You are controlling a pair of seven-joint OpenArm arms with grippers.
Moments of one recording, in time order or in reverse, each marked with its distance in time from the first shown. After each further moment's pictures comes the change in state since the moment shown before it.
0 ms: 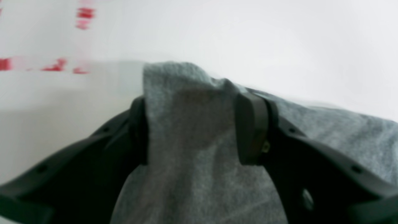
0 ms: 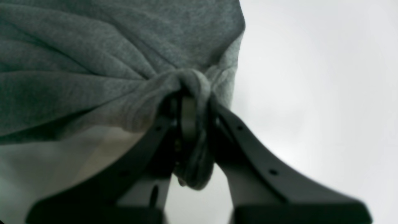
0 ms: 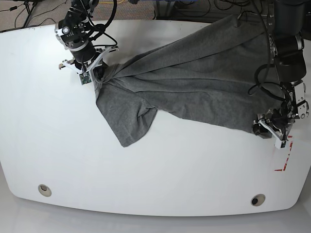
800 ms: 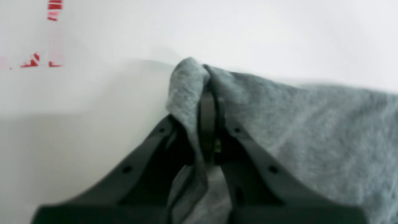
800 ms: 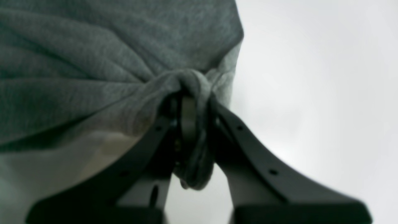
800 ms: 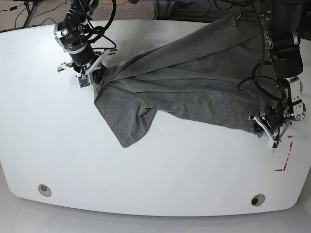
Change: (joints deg) left arm 3.1 1.2 1.9 11.1 1.0 -0.3 5.8; right arm 1.4 0.1 0.5 0.0 -0.2 0.0 -0.1
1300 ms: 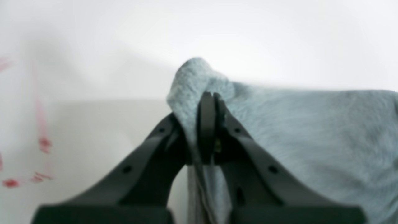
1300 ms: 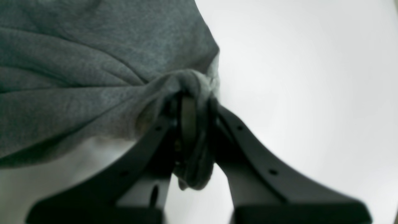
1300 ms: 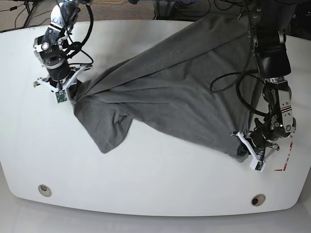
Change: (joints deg) left arm 0.4 7.6 0.2 22.4 0.3 0.2 8.3; right arm 8.3 9.9 5.1 -2.8 0.1 0.2 -2.3
